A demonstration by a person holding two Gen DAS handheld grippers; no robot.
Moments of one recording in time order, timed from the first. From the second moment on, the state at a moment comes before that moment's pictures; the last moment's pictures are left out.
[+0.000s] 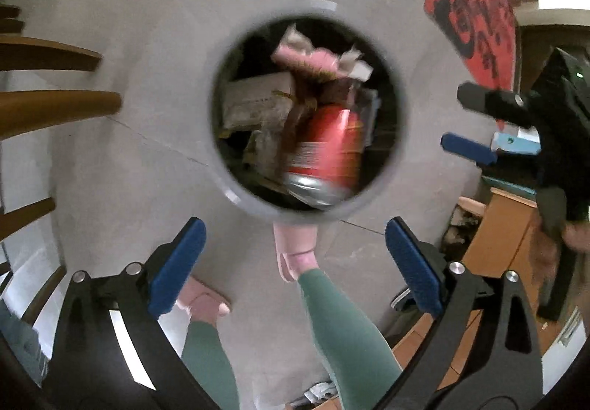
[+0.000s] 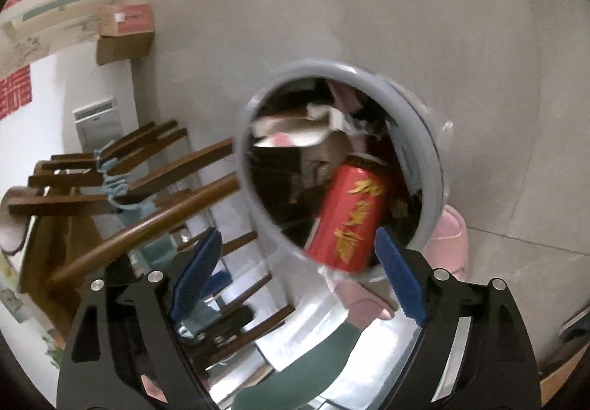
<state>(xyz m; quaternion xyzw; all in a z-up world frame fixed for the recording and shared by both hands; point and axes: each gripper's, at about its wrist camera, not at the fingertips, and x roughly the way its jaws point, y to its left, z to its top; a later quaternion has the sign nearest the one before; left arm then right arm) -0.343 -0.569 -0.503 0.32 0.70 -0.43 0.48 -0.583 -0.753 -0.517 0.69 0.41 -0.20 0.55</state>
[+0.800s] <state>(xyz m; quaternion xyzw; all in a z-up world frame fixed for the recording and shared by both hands) -0.126 -0.279 -0.011 -0.06 0.51 -0.29 0.80 -0.225 -0.656 -0.023 0.43 0.40 0.19 0.79</state>
